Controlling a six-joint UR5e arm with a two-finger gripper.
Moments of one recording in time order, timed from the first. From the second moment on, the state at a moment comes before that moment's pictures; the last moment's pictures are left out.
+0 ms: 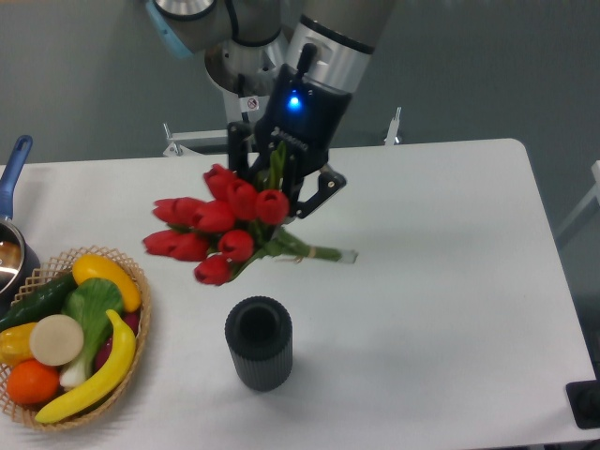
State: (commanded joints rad) arm 2.59 -1.64 -1.43 -1.50 1.08 1.21
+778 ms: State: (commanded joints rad) arm 2.76 -1.66 -1.34 -1.73 1.21 1.47
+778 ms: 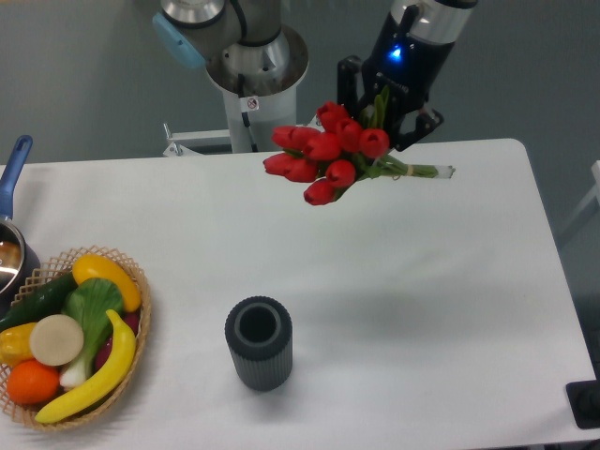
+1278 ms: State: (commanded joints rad) arm 2.79 -1.66 -1.34 -1.73 1.21 1.47
